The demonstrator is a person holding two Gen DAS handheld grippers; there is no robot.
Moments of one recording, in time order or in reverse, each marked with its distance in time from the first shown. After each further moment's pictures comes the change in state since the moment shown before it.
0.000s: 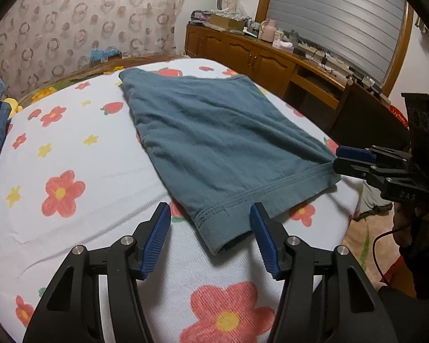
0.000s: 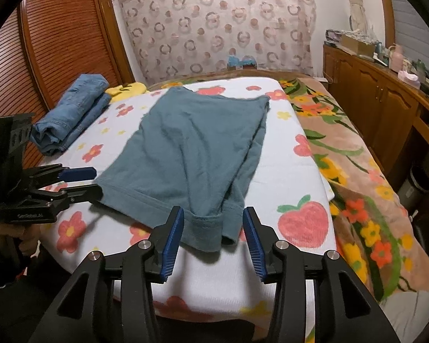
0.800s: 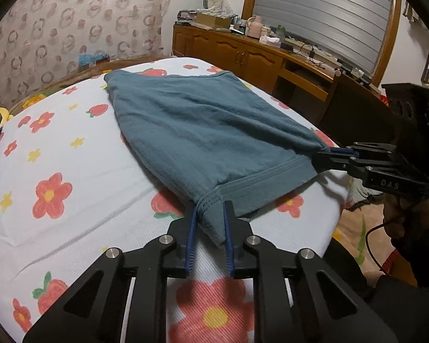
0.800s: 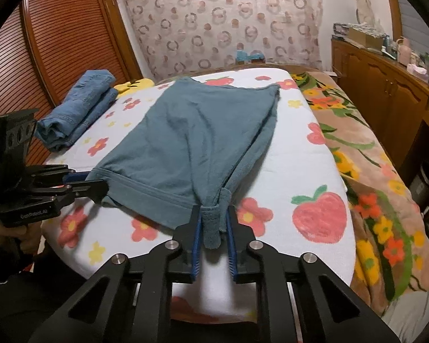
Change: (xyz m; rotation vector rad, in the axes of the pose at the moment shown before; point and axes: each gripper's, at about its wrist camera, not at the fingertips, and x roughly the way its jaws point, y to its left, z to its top) left arm -0.007 -0.011 -0.005 0.054 -0.007 -0.040; right arm 0.008 -0.001 -0.005 0.003 0.005 0.073
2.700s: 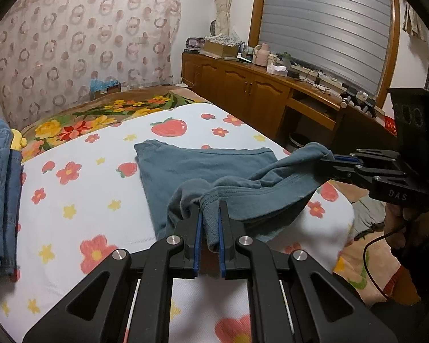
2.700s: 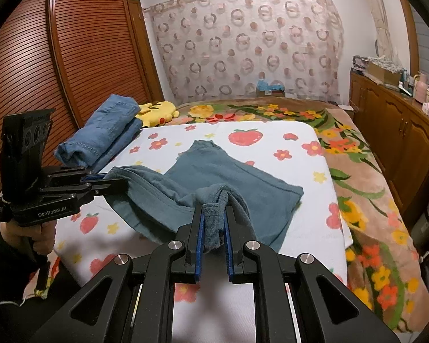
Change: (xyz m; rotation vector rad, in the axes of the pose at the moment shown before) left arm -0.028 0.026 0.058 0.005 -0.129 0.049; right arm -0.005 0.025 0.044 -0.090 -0.123 0.039
